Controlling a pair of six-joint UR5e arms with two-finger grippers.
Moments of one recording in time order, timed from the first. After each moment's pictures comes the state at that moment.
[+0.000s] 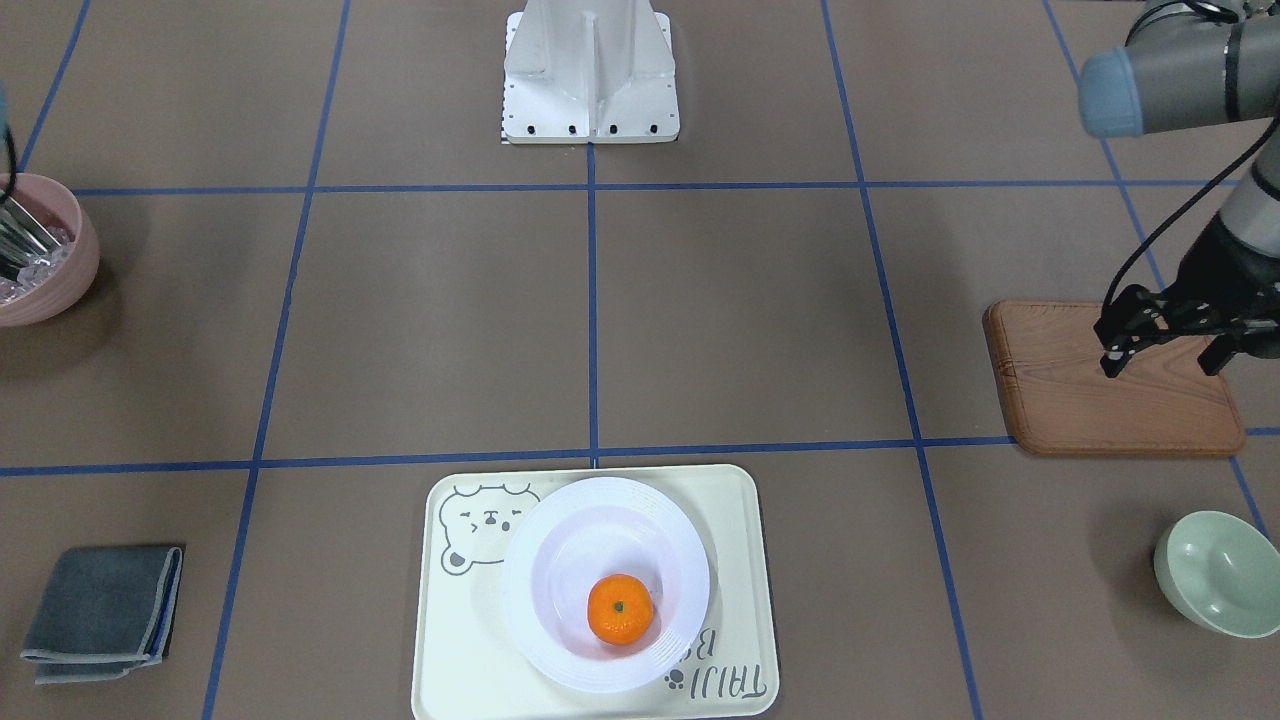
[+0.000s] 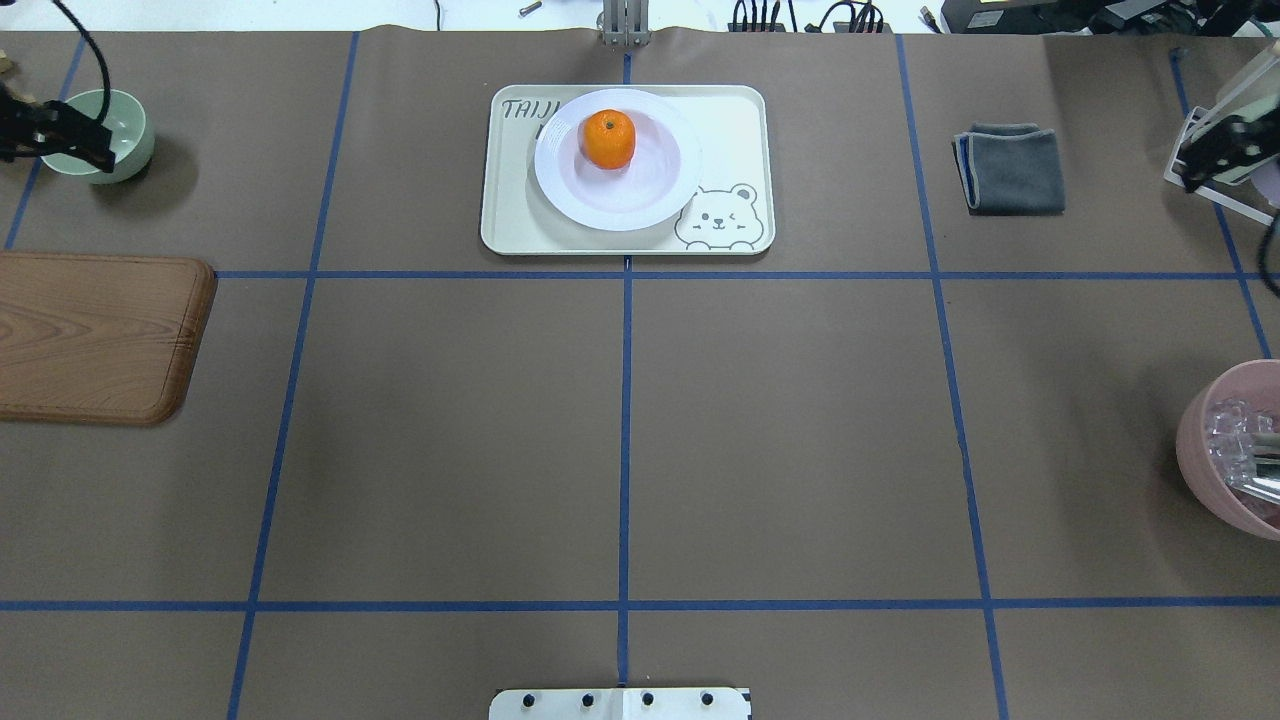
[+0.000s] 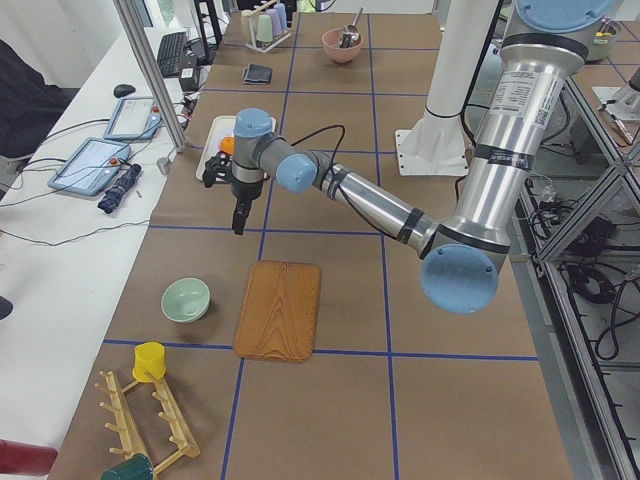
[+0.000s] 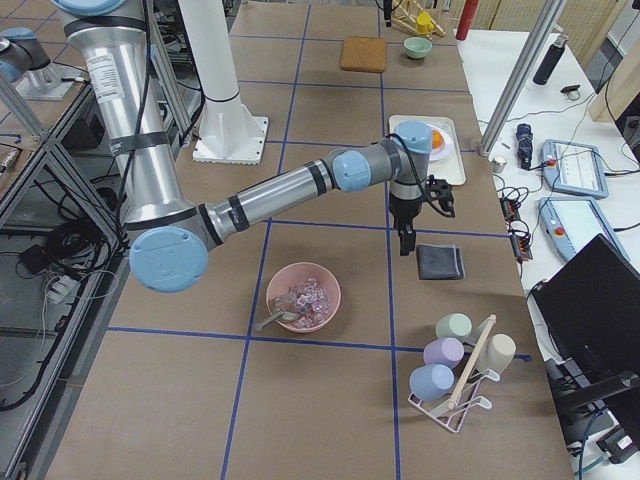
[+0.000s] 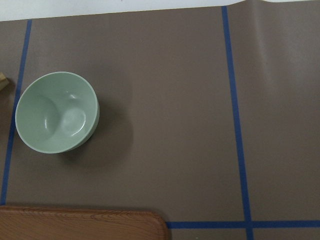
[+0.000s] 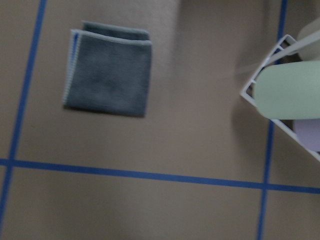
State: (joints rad) left arm -1.22 -1.78 -1.79 -1.66 -2.14 -0.51; right arm 1.34 -1.39 1.76 -1.68 2.15 0.21
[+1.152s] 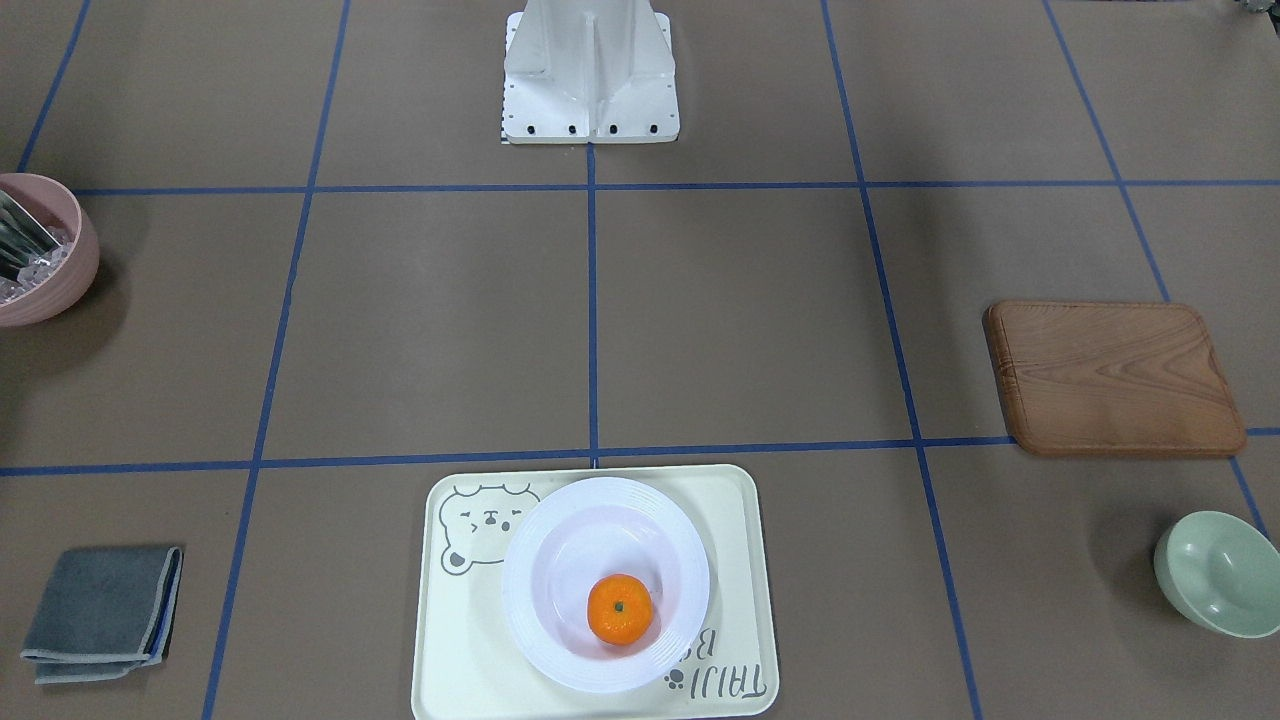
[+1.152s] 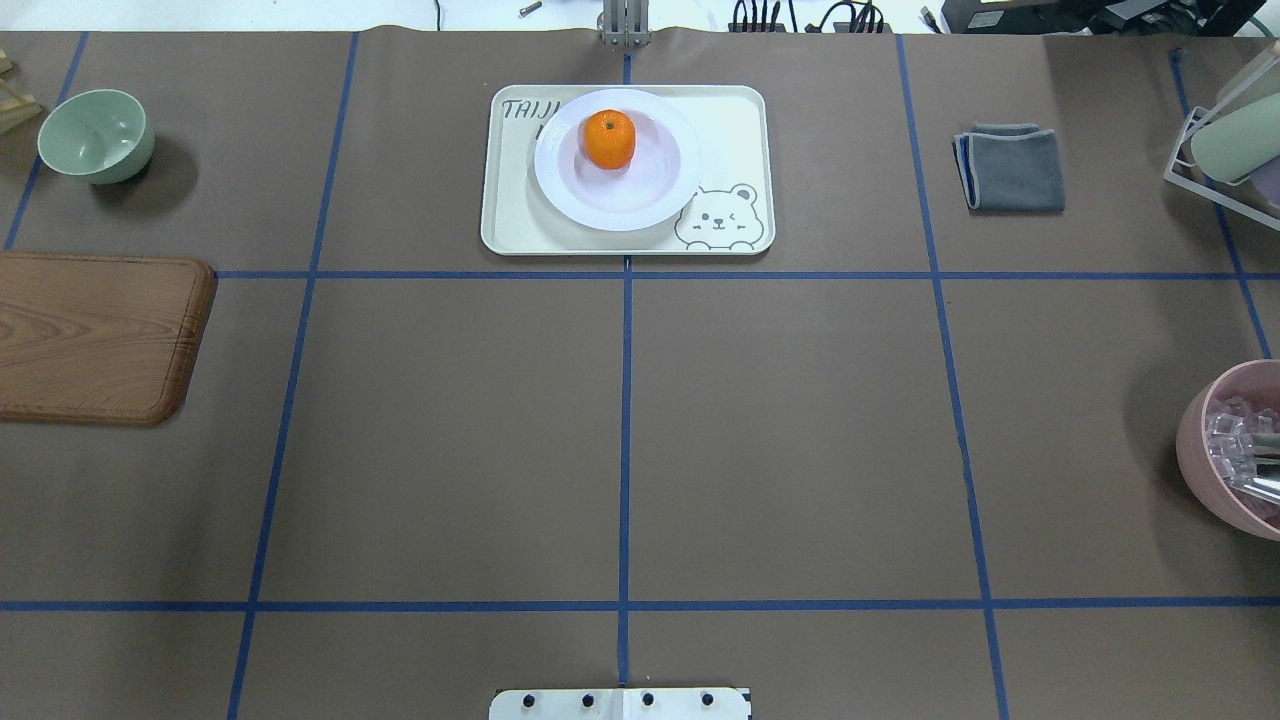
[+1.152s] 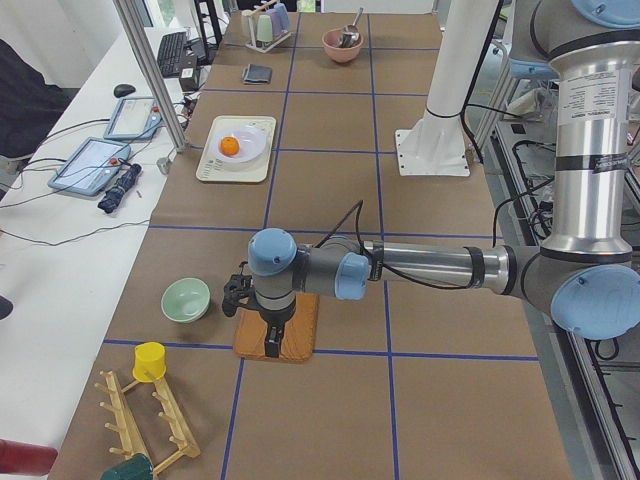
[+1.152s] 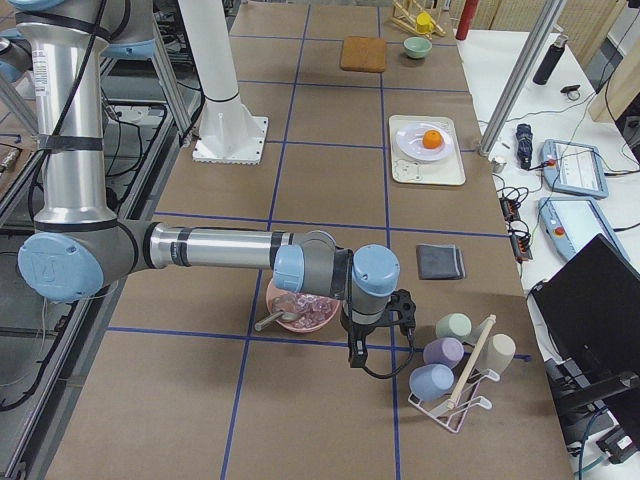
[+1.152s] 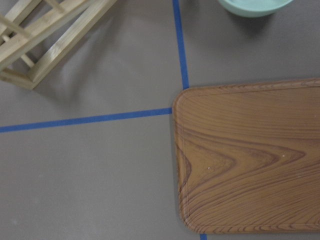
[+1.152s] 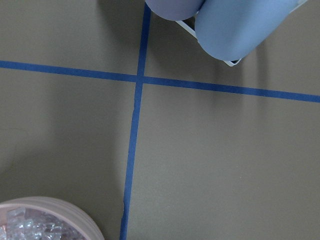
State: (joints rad) left arm -1.54 -1.50 -1.66 -1.65 -2.32 -0.03; right arm 1.61 -1.59 1.60 -1.68 2.31 -0.16
